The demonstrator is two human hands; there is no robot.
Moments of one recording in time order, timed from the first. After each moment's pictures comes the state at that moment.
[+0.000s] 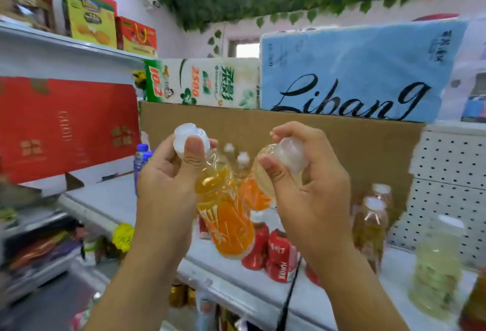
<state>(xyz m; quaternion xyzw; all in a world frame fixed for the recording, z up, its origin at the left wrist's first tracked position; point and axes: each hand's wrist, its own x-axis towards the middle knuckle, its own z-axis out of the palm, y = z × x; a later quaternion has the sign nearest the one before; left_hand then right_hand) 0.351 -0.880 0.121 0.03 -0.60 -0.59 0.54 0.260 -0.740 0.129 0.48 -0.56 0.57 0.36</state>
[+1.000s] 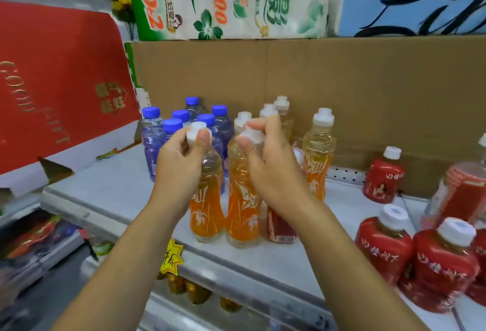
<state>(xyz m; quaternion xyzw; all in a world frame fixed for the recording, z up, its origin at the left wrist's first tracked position) 0.213 -1.197 0.026 0.12 -0.72 -0.54 0.42 0.157 -1.045 0.047 0.39 -0.75 0.53 0.10</state>
